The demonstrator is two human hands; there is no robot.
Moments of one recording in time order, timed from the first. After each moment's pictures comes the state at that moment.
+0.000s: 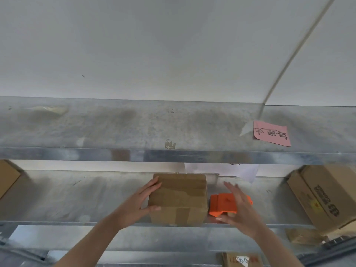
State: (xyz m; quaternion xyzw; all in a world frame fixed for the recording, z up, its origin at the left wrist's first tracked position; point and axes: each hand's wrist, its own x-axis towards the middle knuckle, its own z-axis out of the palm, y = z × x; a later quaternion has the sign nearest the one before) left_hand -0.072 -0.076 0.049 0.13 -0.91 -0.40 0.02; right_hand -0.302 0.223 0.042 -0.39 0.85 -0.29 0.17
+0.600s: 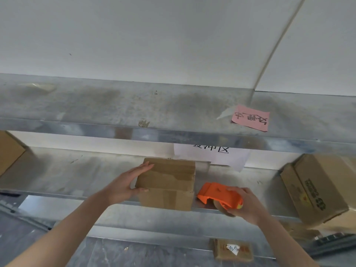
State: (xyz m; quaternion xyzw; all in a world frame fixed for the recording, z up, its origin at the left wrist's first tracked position) left_hand -0.081 -0.049 0.056 0.17 -0.91 -0.37 0.03; right_hand -0.373 0.283 0.005 -0.37 0.88 -0.19 0.23
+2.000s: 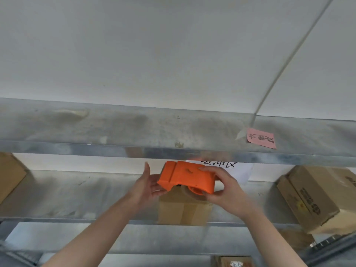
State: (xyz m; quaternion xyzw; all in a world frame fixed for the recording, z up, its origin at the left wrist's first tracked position) left_hand -0.084 -0.043 0.127 0.27 -0.52 -0.81 0.09; right_hand -0.234 0.183 0.163 -0.45 0.73 -0.49 0.13
